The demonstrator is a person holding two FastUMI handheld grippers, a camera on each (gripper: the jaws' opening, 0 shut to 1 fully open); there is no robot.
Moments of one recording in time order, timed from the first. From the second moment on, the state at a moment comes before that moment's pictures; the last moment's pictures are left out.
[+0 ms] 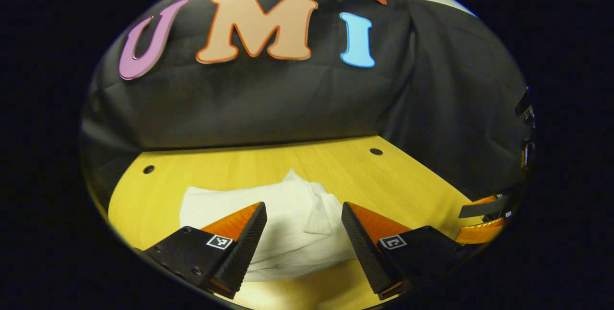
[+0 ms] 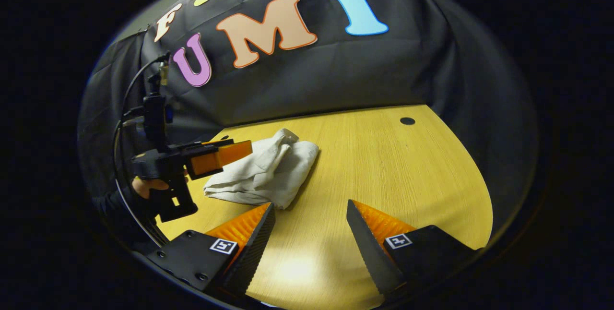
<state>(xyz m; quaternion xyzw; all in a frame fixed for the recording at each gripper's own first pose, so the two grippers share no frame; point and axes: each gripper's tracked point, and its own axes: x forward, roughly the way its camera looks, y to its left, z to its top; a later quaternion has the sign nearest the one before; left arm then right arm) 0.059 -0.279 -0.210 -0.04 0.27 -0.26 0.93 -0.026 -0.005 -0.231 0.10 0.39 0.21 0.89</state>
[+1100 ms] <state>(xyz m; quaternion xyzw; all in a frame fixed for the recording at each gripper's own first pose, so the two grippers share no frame) 0.057 -0.034 -0.036 -0.03 0.10 -0.13 0.99 0.029 0.104 -0.029 0.07 0.13 0.16 0.98</state>
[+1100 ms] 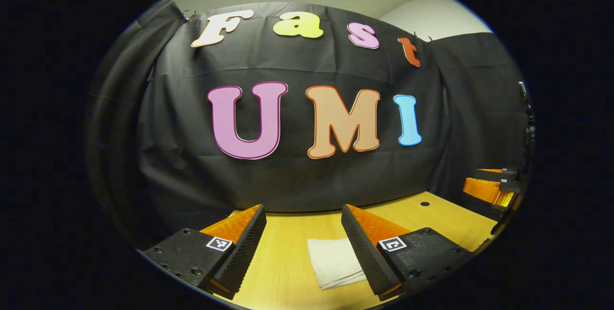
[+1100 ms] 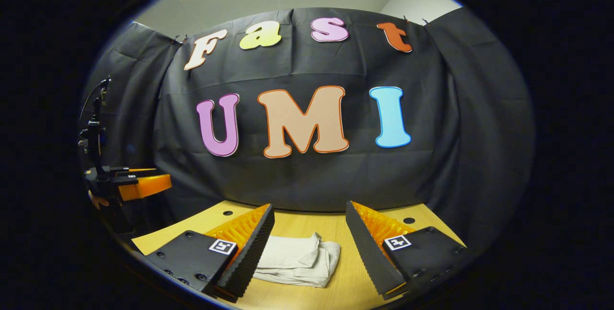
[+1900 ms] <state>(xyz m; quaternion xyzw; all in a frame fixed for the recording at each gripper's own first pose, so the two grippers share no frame) 0.045 -0.002 -0.031 -0.04 0.08 -0.11 0.99 0.014 0.115 -0.007 0.05 0.09 0.14 0.98</state>
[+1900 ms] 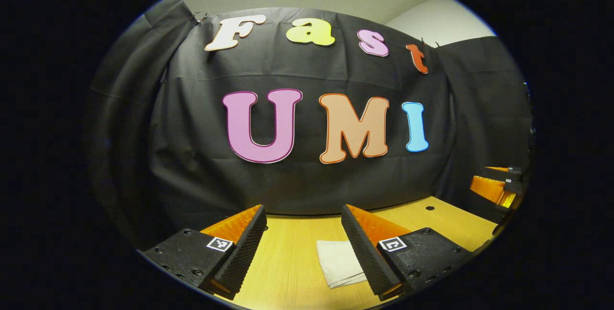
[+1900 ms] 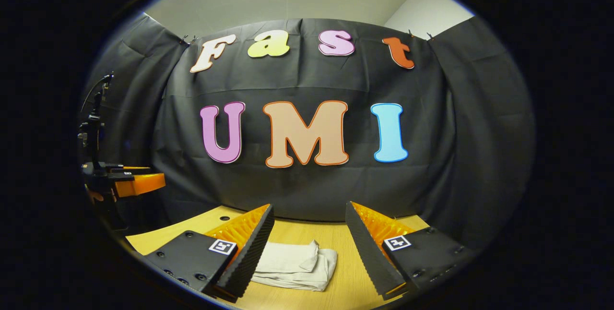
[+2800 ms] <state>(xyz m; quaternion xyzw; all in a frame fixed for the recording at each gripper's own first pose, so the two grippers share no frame) 0.046 0.024 -0.027 -0.05 0.07 -0.10 0.99 0.002 0.124 0.008 0.05 0.07 0.13 0.99</state>
